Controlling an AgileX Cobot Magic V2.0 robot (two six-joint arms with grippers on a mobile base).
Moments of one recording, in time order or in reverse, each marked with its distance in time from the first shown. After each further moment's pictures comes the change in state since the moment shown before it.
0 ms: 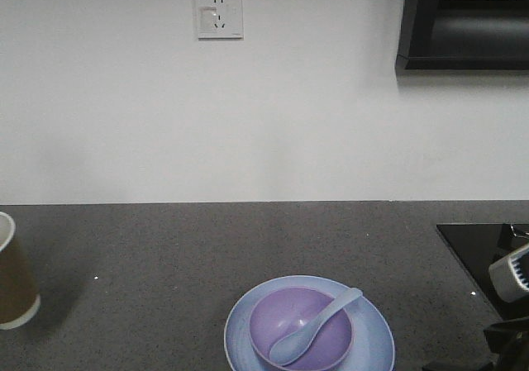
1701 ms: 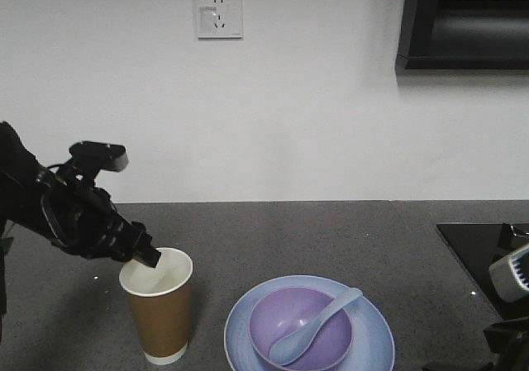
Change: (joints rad) left arm -0.465 0.075 -0.055 0.095 -0.146 -0.098; right arm 0.000 0.000 0.000 0.000 0.000 0.000
